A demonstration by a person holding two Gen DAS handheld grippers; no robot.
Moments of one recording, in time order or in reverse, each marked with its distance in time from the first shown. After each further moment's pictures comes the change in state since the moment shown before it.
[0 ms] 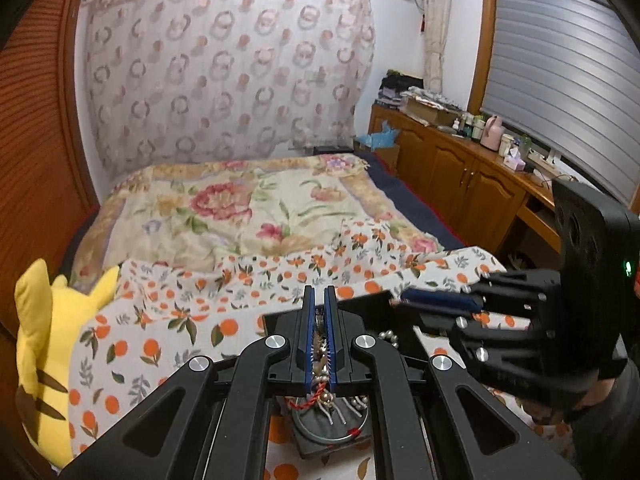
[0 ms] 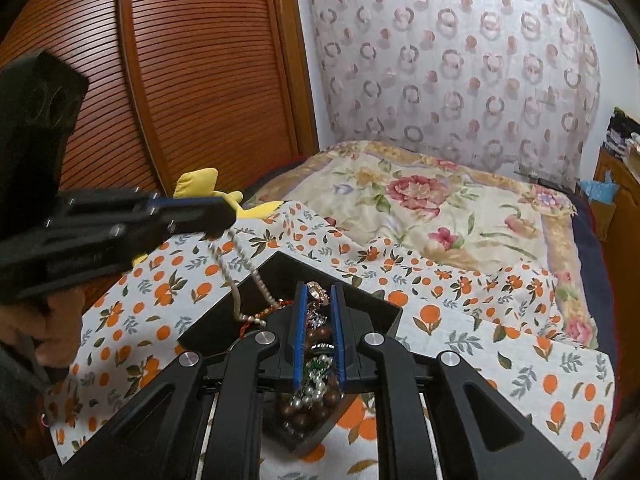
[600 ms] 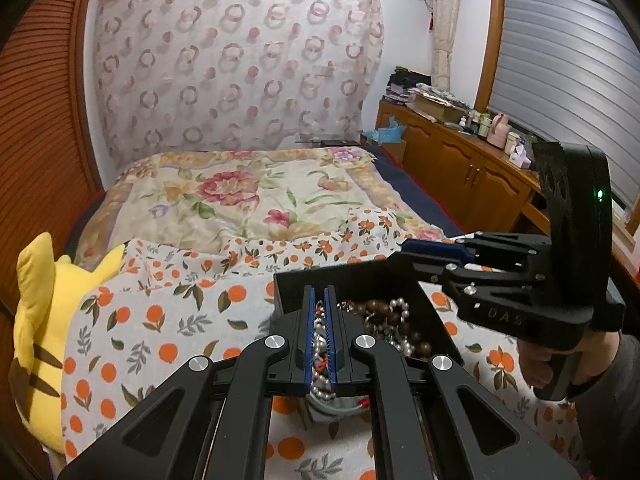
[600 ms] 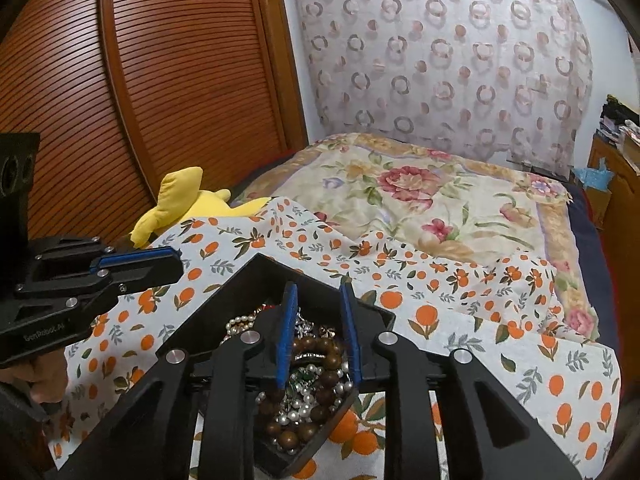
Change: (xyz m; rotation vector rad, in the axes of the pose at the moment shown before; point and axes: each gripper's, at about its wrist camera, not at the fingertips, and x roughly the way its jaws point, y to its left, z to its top) left arm -0.007 0.006 -0.031 -0.024 0.007 0.023; right arm 0.010 -0.004 -0.002 0.028 0.016 -0.036
